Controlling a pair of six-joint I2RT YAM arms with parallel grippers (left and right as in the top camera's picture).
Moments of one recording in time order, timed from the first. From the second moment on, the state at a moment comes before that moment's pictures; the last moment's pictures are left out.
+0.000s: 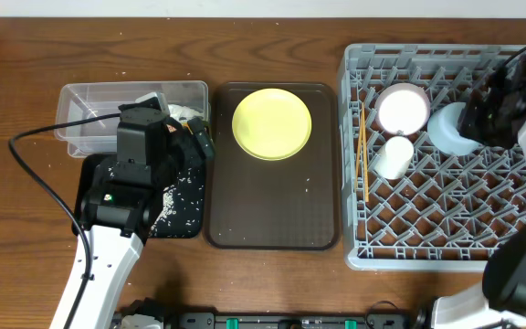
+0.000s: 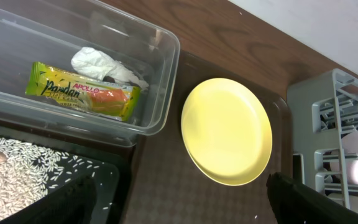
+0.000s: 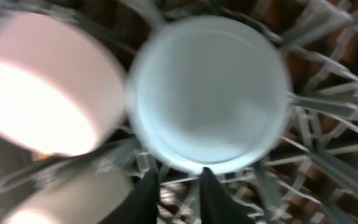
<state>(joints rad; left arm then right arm) -0.18 1.11 0.95 -0.55 0.04 -0.56 -0.30 1.72 1.42 -0.90 -0.20 0.07</state>
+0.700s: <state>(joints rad) -0.18 1.11 0.95 -0.55 0.04 -0.56 0.47 1.61 1.46 -0.74 -0.39 -0.02</state>
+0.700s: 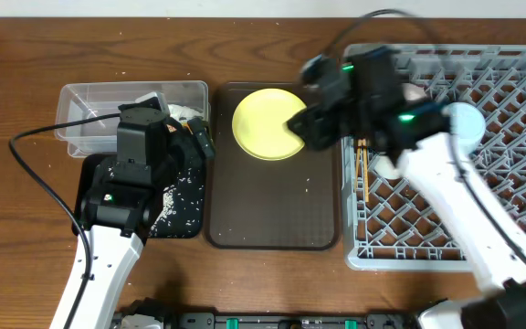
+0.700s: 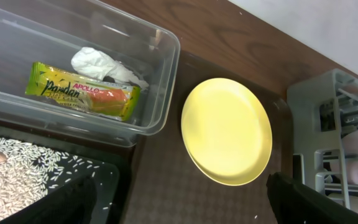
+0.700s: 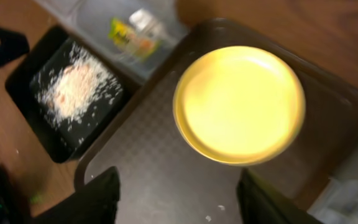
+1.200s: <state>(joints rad) -0.18 1.11 0.95 -0.55 0.04 -0.56 0.61 1.96 1.46 -0.53 -0.34 -0.20</state>
